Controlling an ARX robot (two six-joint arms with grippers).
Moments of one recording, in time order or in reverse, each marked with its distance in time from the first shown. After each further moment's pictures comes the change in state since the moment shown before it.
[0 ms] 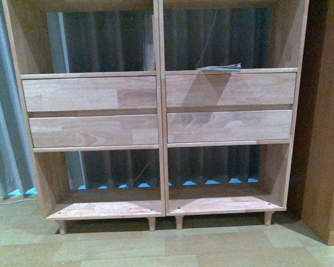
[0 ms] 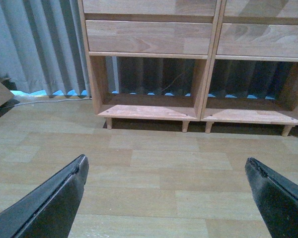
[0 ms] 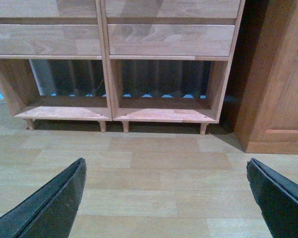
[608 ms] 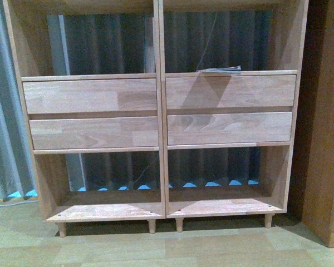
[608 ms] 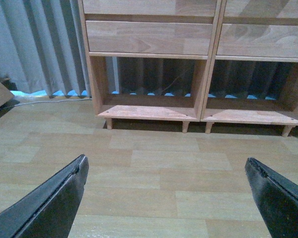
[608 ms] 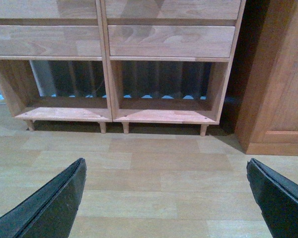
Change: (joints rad) left arm 0.000 0.000 0.000 0.000 0.000 0.000; right arm 0.000 0.000 0.000 0.000 0.000 0.000
